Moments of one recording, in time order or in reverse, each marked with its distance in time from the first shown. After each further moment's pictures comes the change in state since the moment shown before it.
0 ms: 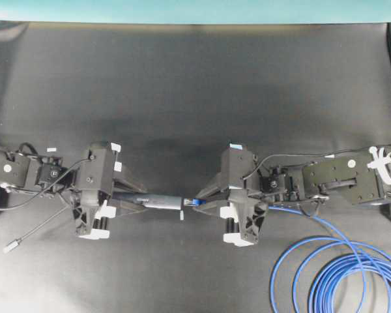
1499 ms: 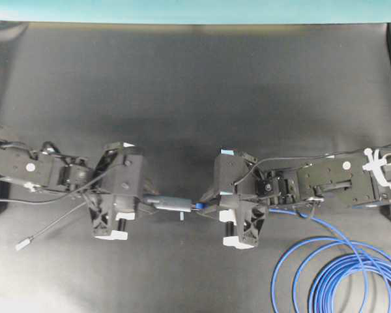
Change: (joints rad) left arm 0.008 0.083 -0.175 0.000 0.235 0.052; right arm 0.011 0.021 -0.034 -0.006 0.106 -0.003
